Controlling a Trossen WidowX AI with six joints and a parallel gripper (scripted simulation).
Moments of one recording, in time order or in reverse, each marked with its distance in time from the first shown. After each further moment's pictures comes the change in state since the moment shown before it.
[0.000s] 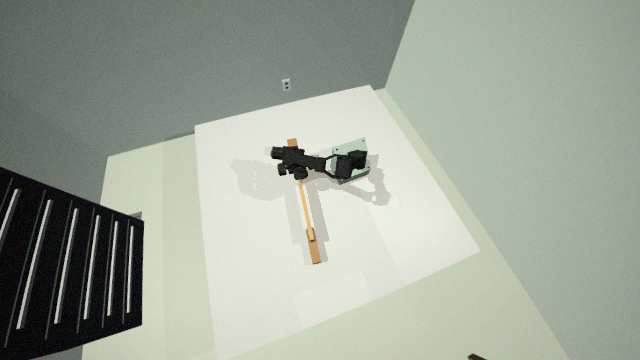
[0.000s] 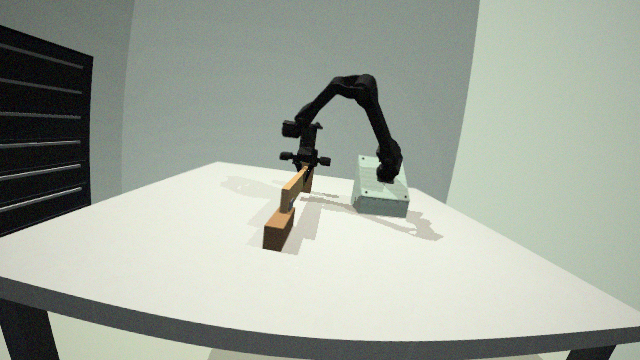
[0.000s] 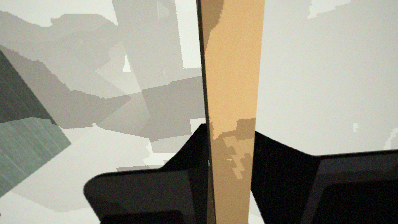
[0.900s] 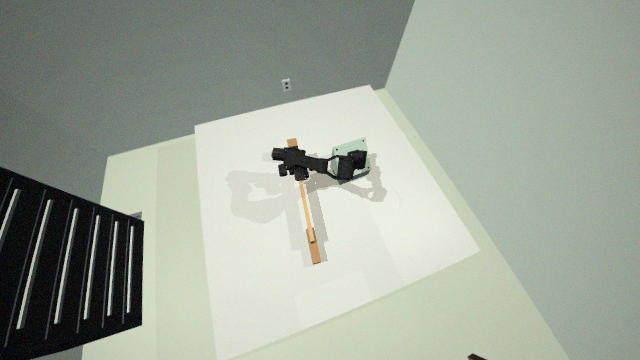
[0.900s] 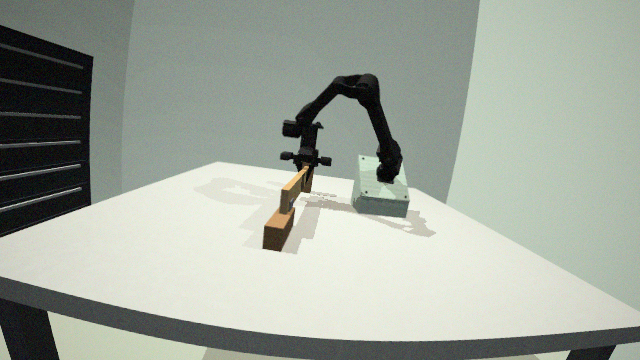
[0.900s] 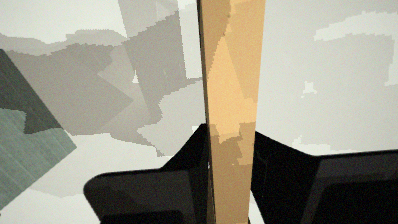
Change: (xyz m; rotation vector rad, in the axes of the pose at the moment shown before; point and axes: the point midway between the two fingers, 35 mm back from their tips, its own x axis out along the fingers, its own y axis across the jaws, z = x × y) arm -0.001 0.003 0.007 0.004 0.002 0.000
